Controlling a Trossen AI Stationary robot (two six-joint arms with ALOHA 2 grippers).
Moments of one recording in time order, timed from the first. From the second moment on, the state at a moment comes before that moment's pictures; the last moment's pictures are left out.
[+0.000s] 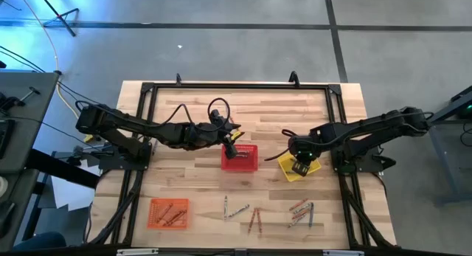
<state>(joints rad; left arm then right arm) -0.09 1.50 0.99 0.10 -0.50 -0.18 0.12 1.20 0.81 -0.95 -0.04 0.66</state>
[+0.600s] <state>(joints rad) -0.08 1.50 0.99 0.00 -0.52 -0.22 0.12 1.20 0.83 -0.96 -0.04 0.72</state>
